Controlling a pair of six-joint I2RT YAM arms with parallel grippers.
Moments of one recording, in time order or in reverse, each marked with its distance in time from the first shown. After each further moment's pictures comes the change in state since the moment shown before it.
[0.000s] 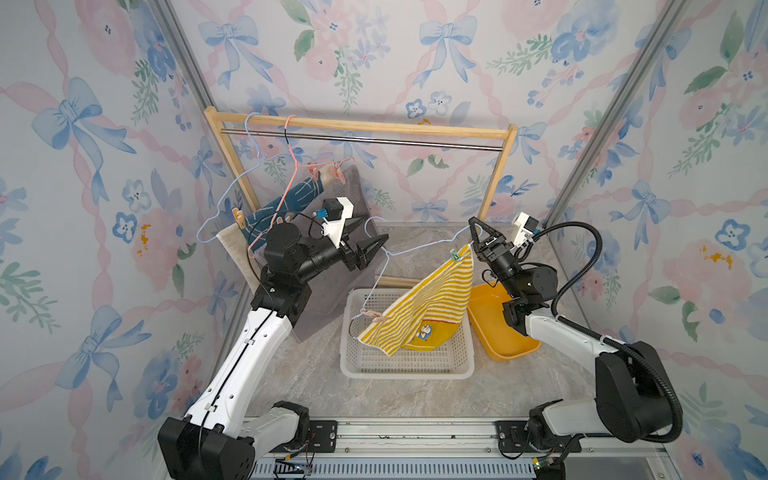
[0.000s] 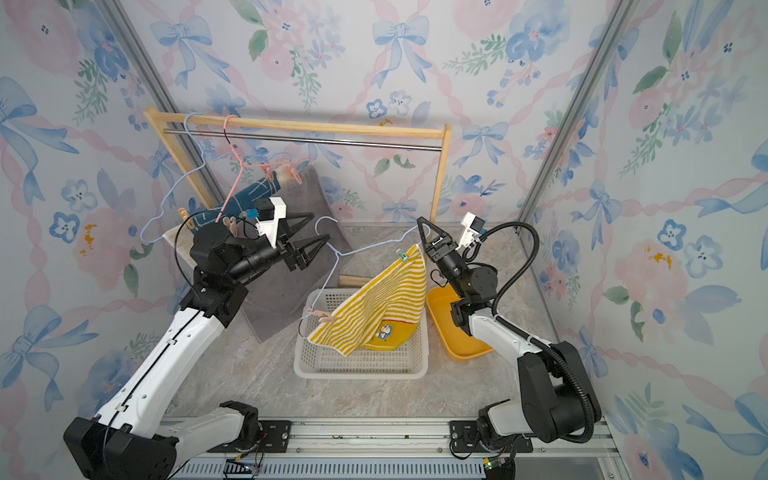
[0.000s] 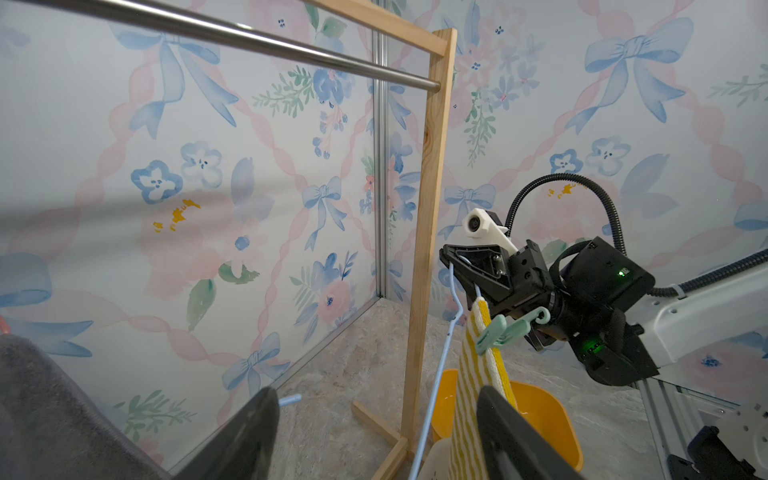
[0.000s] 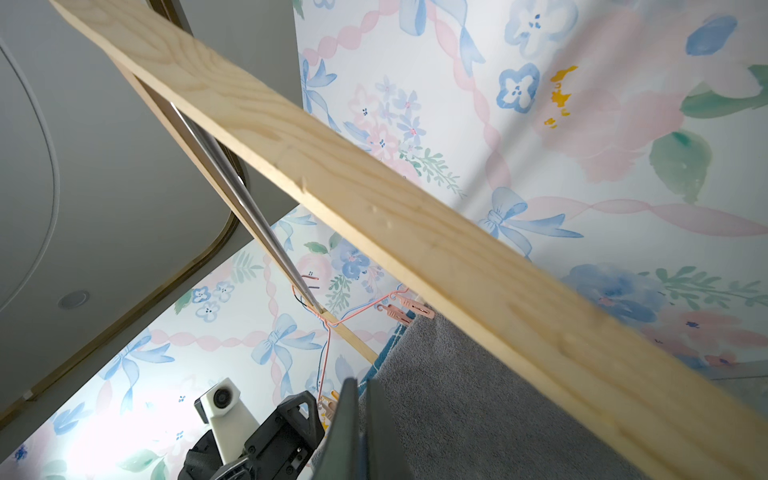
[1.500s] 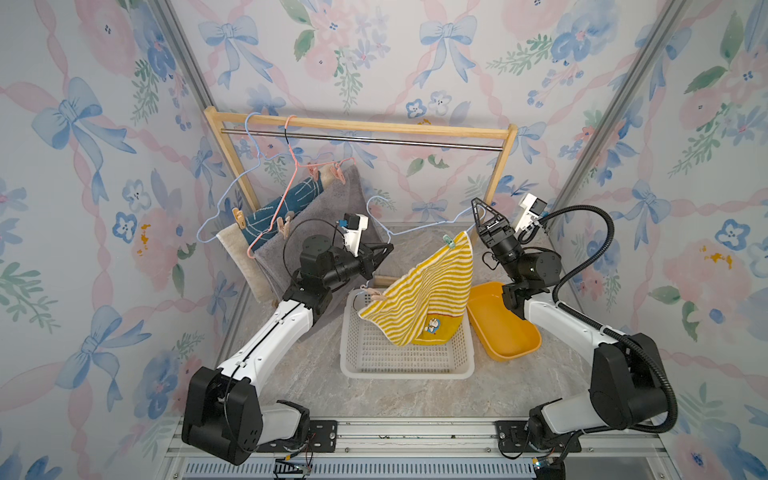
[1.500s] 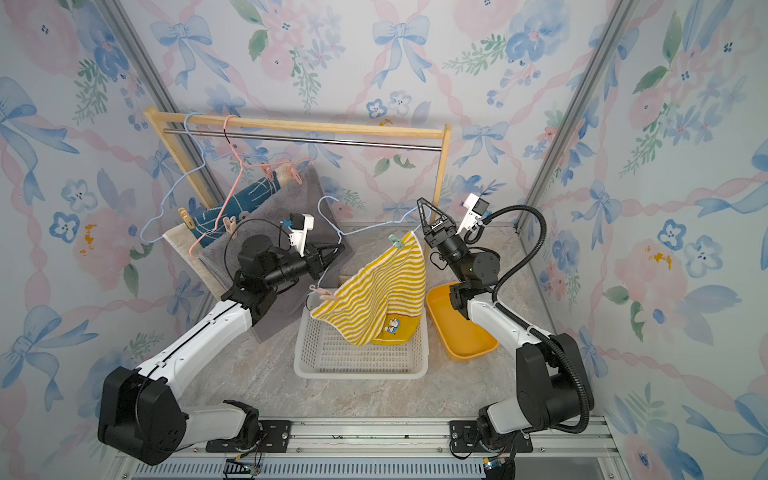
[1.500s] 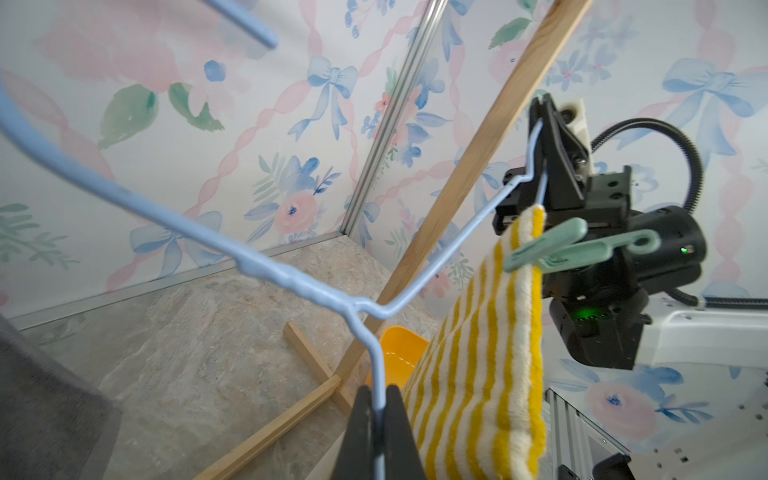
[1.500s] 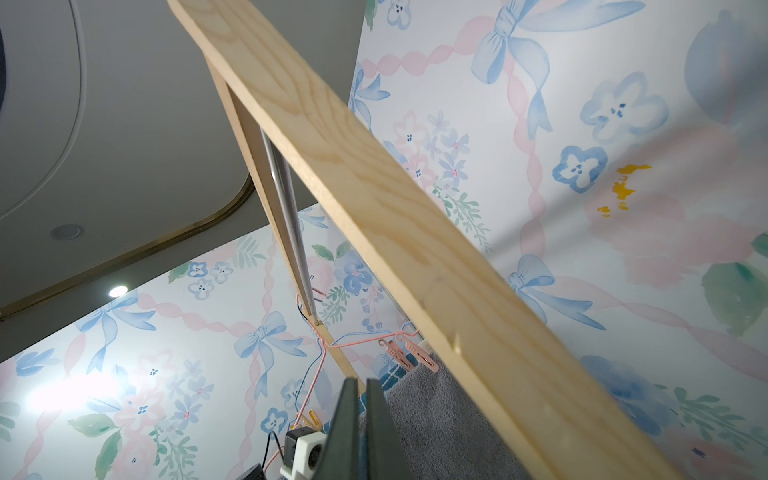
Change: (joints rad) left arm -0.074 0.143 -0.177 0.171 -0.045 -0.283; right arm -0.017 0.061 0.171 0.005 -0.017 -0.167
